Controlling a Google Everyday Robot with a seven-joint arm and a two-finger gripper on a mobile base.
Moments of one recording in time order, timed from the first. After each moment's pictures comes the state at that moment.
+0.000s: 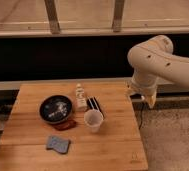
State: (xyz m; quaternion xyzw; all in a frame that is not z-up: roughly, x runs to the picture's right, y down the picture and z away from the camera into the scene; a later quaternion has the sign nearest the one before) arm 0.206 0.049 0.626 -0.09 0.30 0.82 0.48
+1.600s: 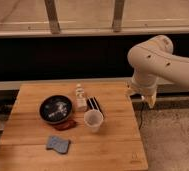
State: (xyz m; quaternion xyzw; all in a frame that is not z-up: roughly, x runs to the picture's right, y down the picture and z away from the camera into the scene) arm 0.206 0.049 0.626 -0.09 0.30 0.82 0.48
